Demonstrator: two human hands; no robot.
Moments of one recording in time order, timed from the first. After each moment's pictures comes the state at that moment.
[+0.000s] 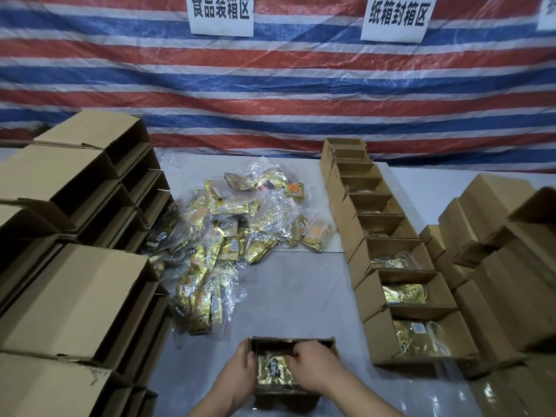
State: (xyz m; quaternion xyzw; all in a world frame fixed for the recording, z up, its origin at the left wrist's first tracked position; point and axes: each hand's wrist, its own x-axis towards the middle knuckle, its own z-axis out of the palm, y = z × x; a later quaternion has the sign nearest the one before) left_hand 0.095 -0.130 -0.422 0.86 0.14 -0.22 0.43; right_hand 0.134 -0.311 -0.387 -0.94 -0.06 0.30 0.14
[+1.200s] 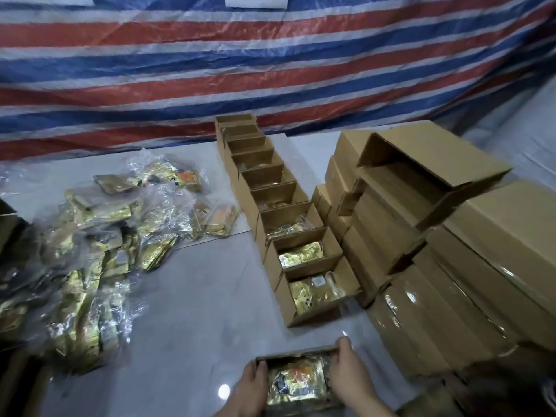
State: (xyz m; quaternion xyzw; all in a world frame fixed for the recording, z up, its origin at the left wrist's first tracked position) left_hand 0.067 -0.317 -0.429 0.82 0.09 -0.36 0.43; right_hand 0.030 -0.526 -0.413 -0.91 0.29 0.14 0.28
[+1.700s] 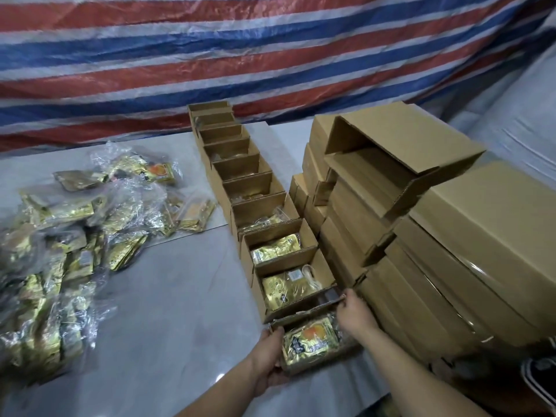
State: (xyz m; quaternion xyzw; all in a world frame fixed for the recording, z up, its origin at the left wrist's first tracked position) left_hand 0.096 -0.421 -0.413 0.56 0.23 -0.51 0.61; right_hand 0.095 -0.638 -0.406 -0.87 0.34 0.15 0.31
